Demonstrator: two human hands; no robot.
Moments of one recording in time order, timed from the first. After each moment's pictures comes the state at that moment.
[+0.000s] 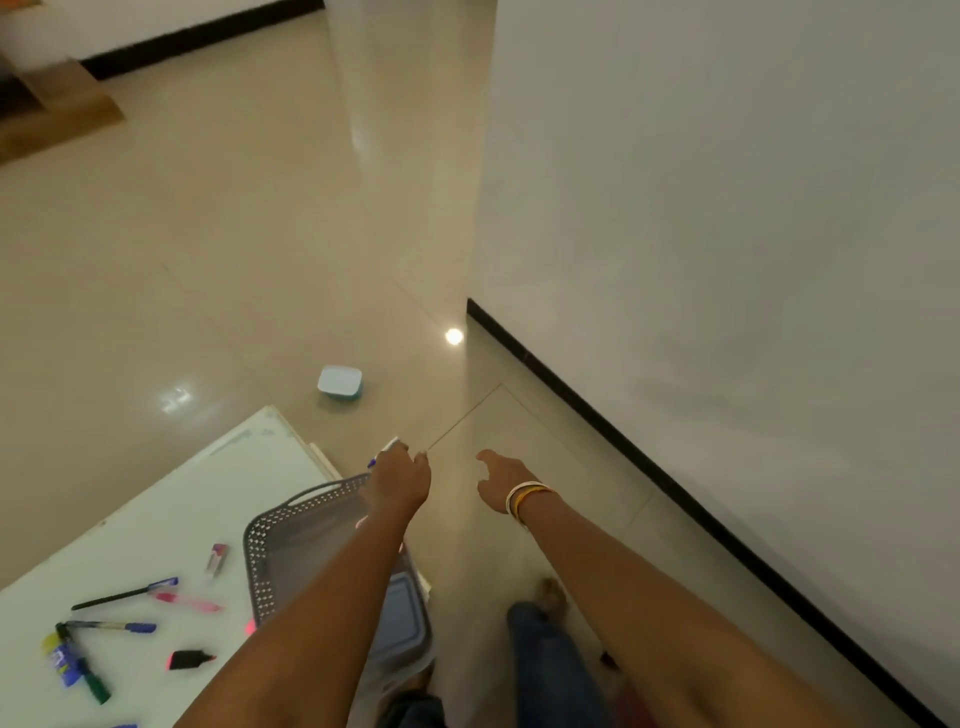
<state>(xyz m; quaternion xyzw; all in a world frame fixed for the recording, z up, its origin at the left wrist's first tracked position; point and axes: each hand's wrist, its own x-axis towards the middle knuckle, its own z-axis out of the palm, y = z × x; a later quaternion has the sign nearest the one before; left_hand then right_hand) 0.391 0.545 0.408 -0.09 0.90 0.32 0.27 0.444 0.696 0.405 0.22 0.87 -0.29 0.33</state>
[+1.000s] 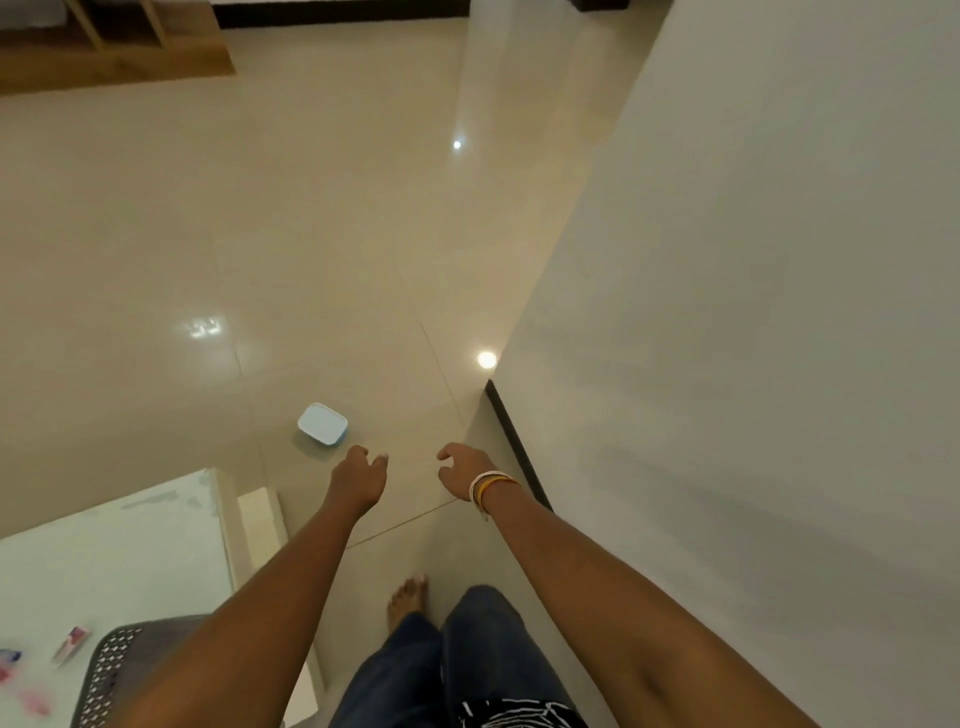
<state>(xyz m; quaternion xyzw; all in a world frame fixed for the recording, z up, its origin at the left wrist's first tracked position) 0.137 0.650 0.385 -0.25 0.83 0.41 0.27 0.121 0.820 0.406 0.09 0.88 -0.27 0.39</state>
